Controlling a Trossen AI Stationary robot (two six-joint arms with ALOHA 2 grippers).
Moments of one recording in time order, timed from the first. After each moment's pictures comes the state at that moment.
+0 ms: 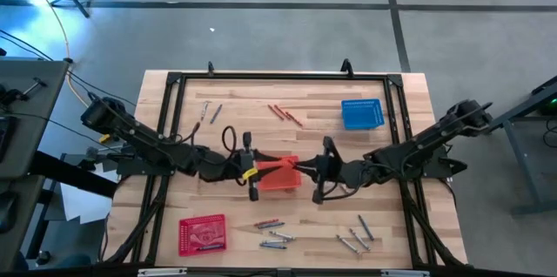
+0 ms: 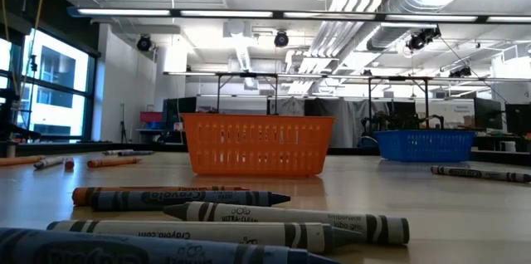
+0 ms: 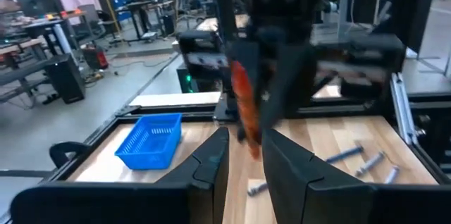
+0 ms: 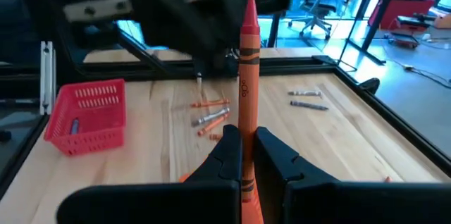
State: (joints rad) left arm -0.40 1.42 0.88 0.45 -0.58 0.08; right arm 0.45 1.41 0.93 0.17 0.64 0.11
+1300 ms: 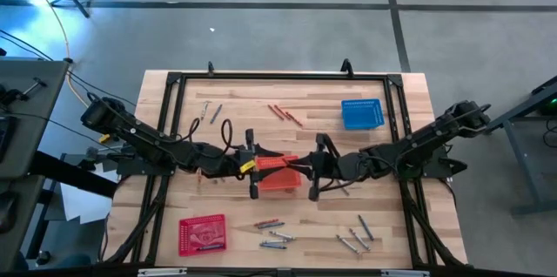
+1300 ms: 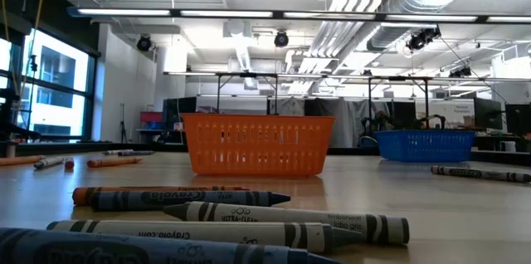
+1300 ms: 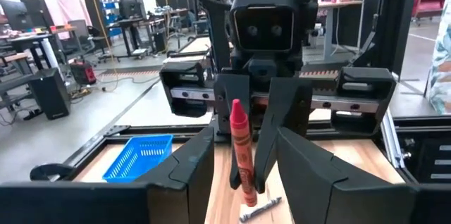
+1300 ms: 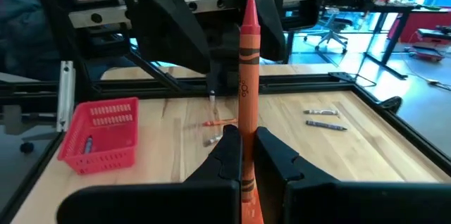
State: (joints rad) left arm -0.37 1.42 0.88 0.53 -0.50 0.10; right arm 0.39 1.43 0.93 0.29 0.52 0.07
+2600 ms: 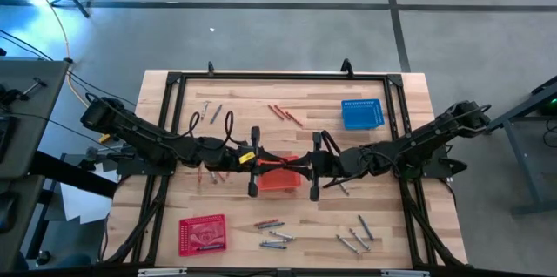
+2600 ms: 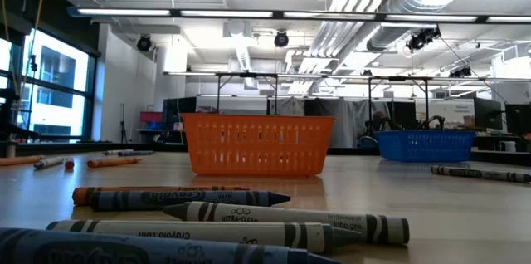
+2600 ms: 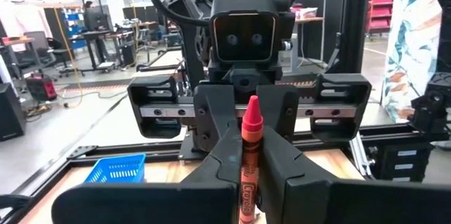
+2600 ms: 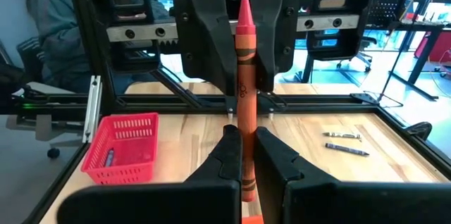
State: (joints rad) left arm -0.31 1.42 0.88 0.57 -0.30 0.10; right arm 0.36 1.43 0.93 0.36 0.41 0.02
